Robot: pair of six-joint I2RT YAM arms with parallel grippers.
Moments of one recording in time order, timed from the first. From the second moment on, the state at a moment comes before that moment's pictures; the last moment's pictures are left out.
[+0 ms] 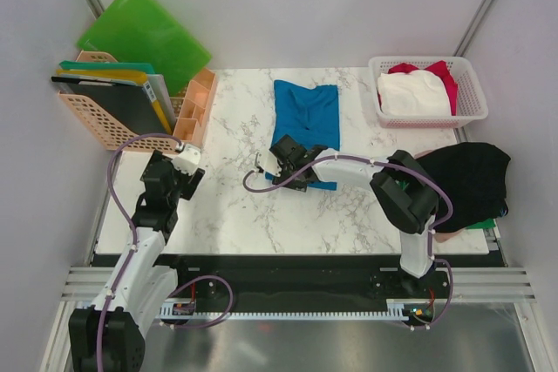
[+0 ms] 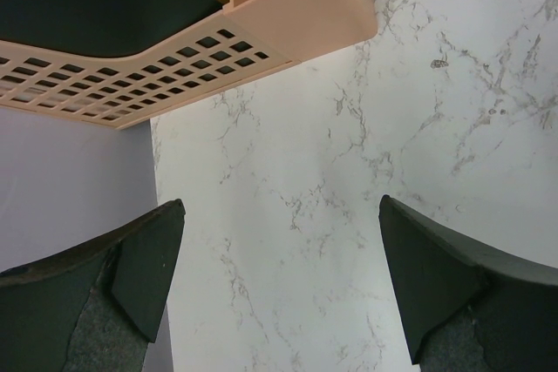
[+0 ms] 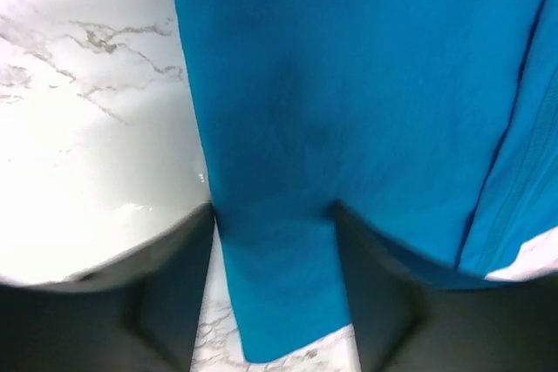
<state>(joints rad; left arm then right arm) -0.05 0.76 0.39 -0.07 -0.19 0.57 0.83 1.94 1.30 -0.45 0.16 -0.58</state>
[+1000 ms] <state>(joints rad) -0.05 0.79 0.39 -0.07 -0.19 0.57 0.83 1.91 1.26 -0.47 0.22 -0.56</state>
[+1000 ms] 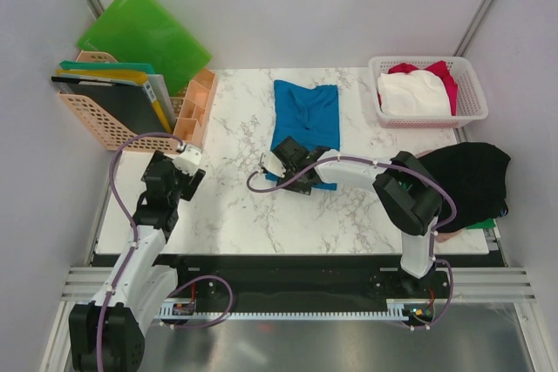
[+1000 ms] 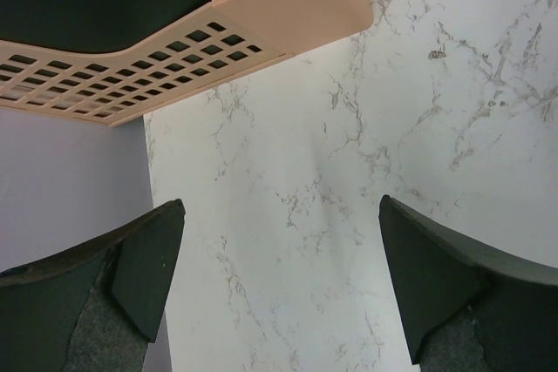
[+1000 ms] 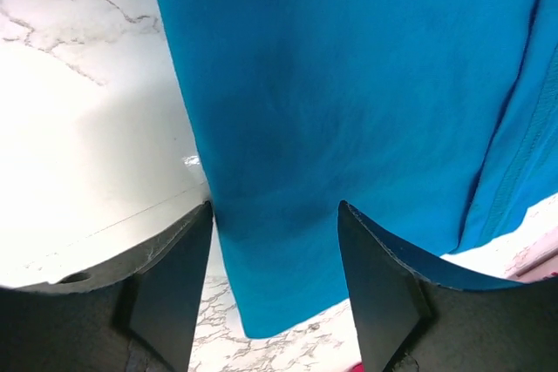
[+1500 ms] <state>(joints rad) -0.05 0.81 0.37 -0.07 -0.19 0.57 0.87 1.91 1.23 -0.46 0.21 -0.53</state>
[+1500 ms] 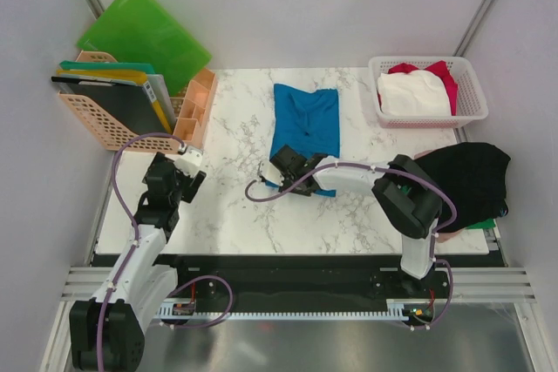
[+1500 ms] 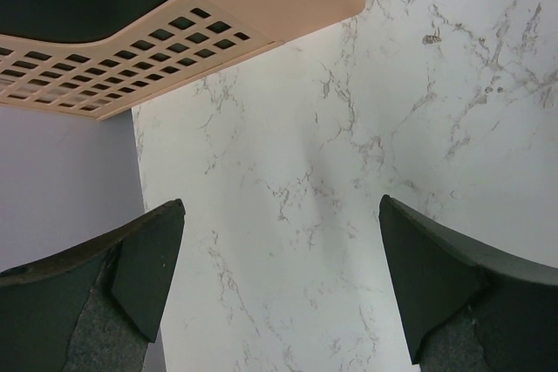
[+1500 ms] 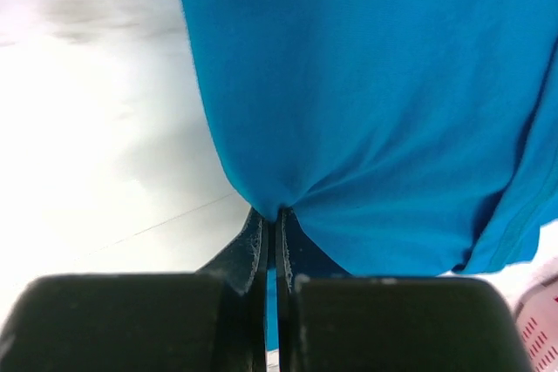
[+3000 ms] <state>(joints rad) -0.05 0.86 0.36 -0.05 -0.19 0.56 0.88 1.76 1.48 -0.71 0.14 -0.71</state>
